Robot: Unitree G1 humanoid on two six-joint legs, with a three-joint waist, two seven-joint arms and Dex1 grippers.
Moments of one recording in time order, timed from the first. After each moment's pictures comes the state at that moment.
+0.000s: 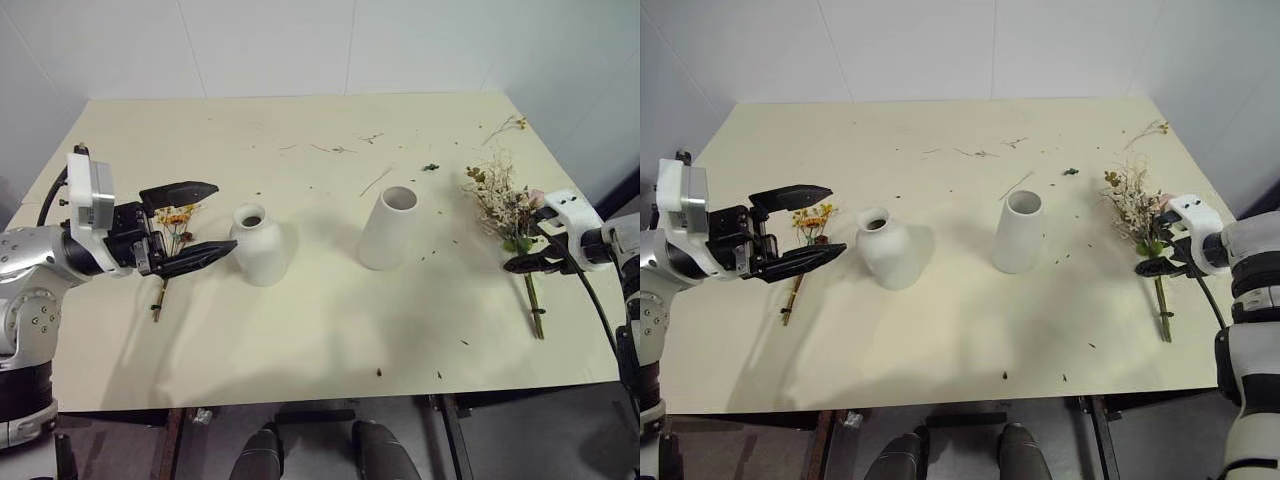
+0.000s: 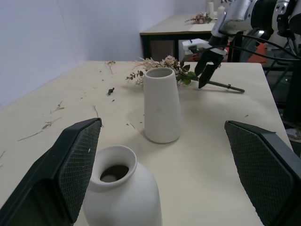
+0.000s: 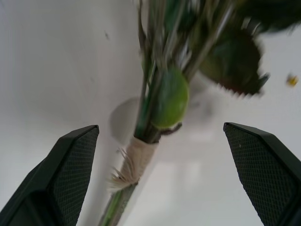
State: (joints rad) left arm -0.41 0.83 0.38 -0.21 -0.73 0.45 -1.06; right arm -1.13 -0.91 0.27 1.10 -0.10 0.69 1.08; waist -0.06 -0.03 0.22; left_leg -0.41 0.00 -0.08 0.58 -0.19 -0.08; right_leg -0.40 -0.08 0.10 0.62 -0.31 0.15
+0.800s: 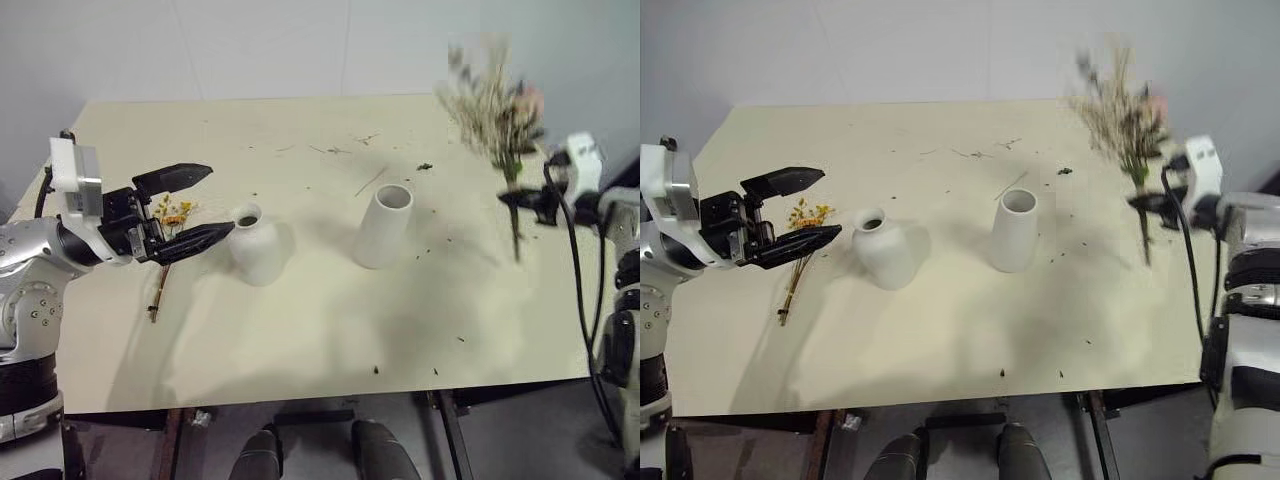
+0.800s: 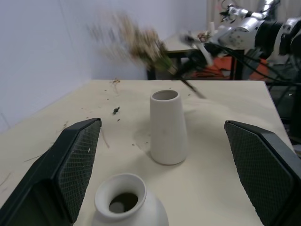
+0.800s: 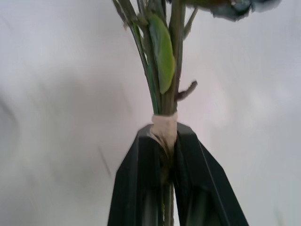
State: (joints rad) left arm -0.50 0.80 0.35 -0.14 -0.74 0.42 -1.05; right arm -1.07 -0.74 -0.25 0.81 0.22 0.39 0.92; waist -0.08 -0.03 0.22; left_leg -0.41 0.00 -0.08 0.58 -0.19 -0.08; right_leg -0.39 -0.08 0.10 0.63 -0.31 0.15
